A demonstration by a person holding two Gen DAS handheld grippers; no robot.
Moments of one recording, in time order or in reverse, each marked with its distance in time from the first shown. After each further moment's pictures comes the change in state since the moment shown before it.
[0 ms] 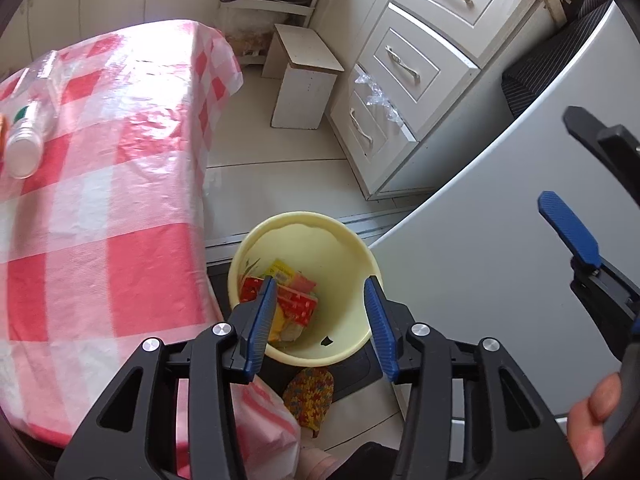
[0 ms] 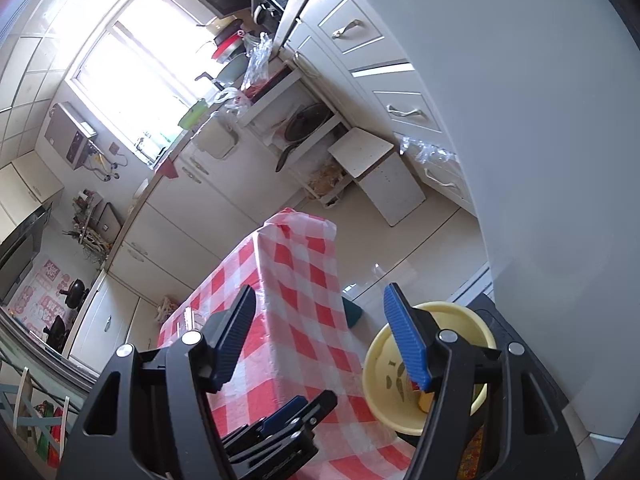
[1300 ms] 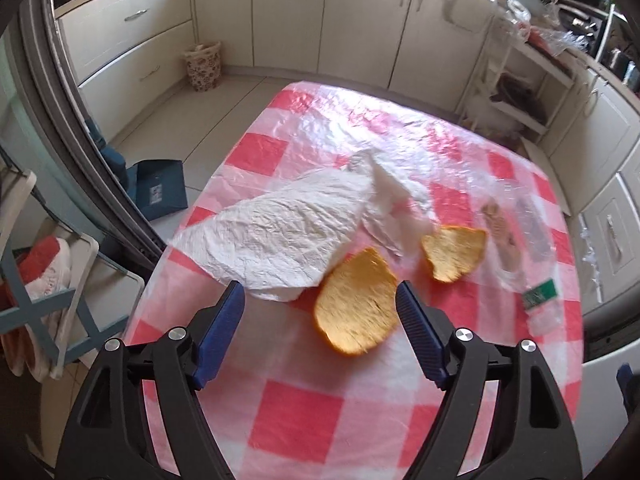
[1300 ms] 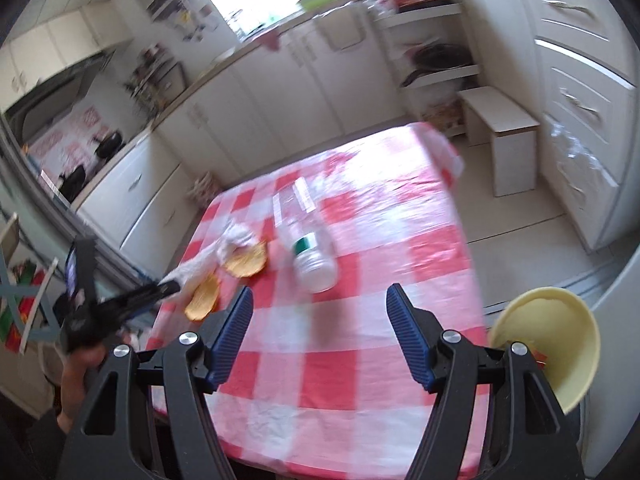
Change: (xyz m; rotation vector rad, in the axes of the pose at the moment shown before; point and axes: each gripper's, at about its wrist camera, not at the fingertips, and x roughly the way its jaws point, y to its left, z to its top) left arm -0.165 0.353 0.045 -0.398 -0.169 0.543; right arm 0.107 0.196 -0.115 -0.421 0.295 0.129
